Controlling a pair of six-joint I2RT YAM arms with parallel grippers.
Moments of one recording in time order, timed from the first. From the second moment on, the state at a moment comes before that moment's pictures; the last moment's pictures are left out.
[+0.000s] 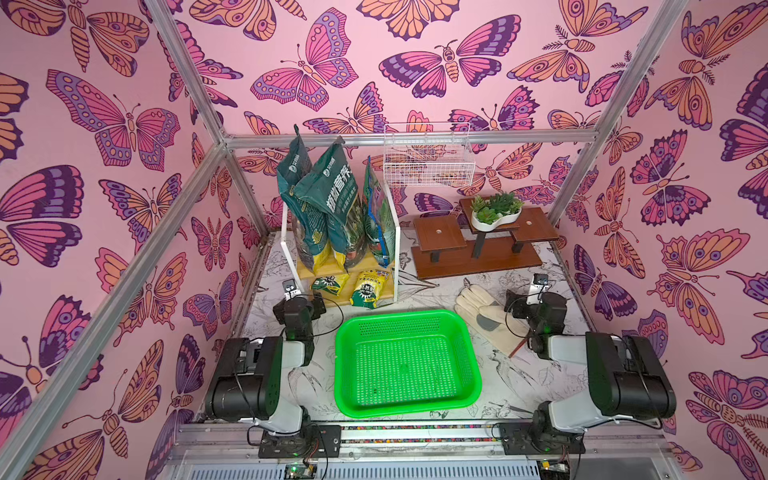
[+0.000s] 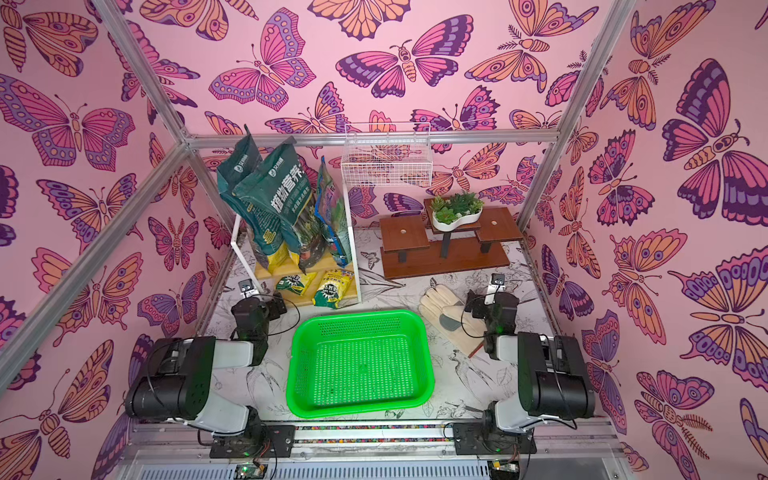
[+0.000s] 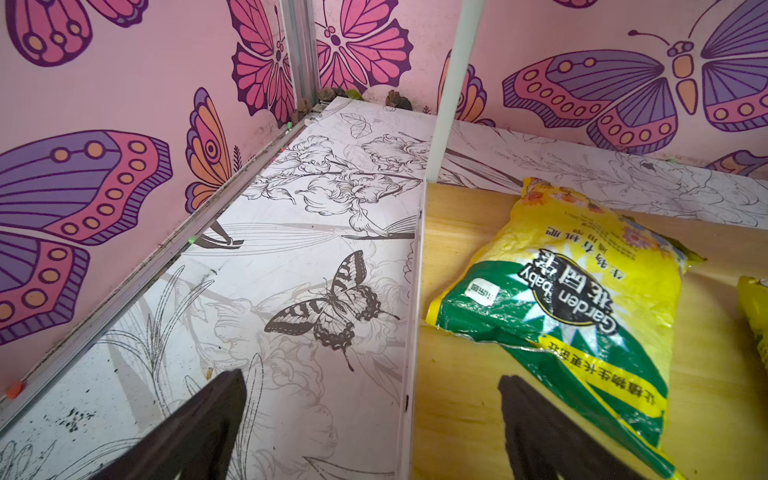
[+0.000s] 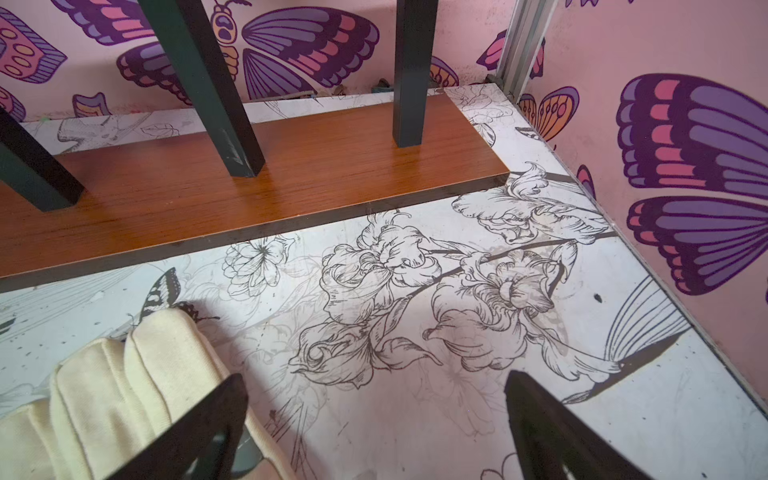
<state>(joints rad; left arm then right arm) 0.02 1.54 0.37 0.80 -0.27 -0.13 -0.05 1.52 0.39 0.72 -0.02 -0.01</state>
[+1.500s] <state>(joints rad) 0.02 1.33 0.43 0.56 -0.29 -0.14 -0.05 1.47 0.43 0.59 -0.02 0.00</state>
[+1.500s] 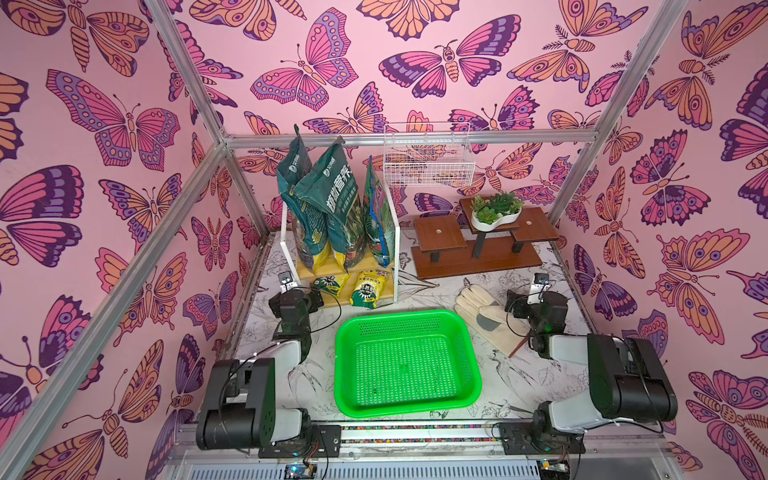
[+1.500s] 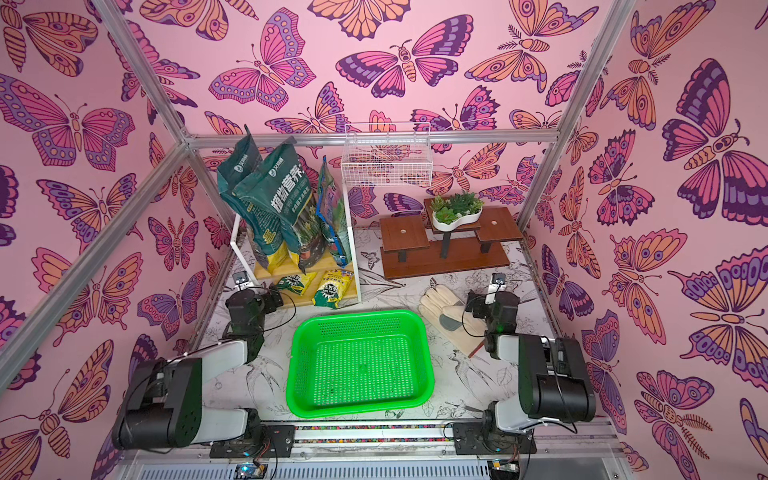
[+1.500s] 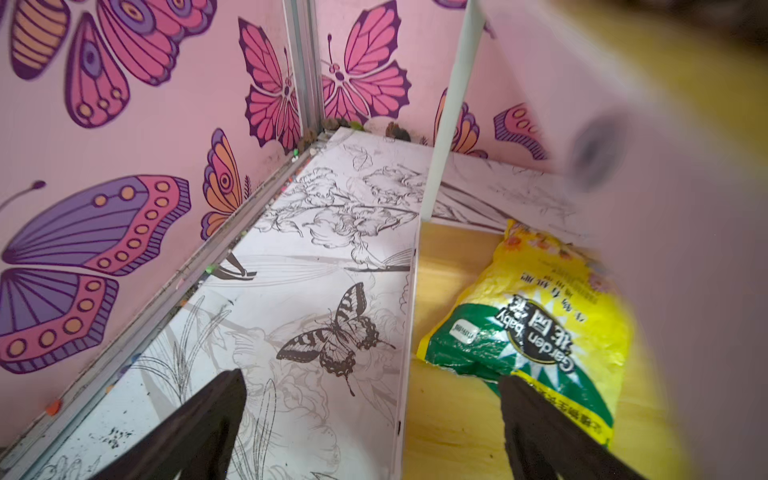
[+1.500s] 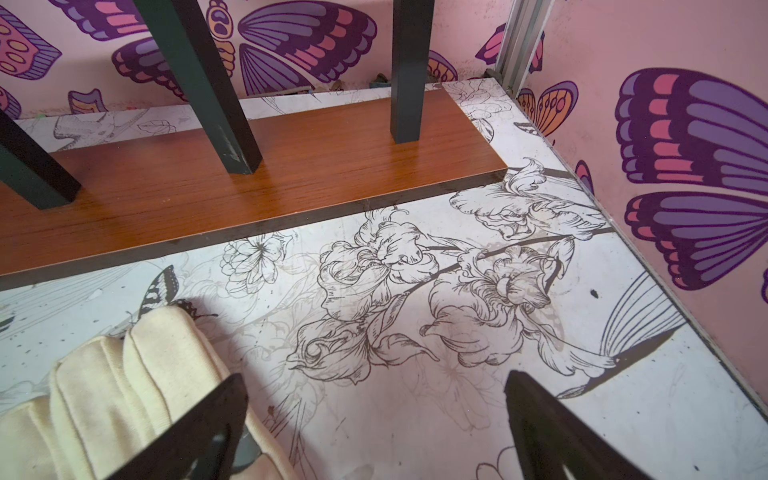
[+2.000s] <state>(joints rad) 0.01 0.88 0.49 0.02 -0.42 -0.29 -0.05 1.42 0.92 -0.27 -0.13 0.28</state>
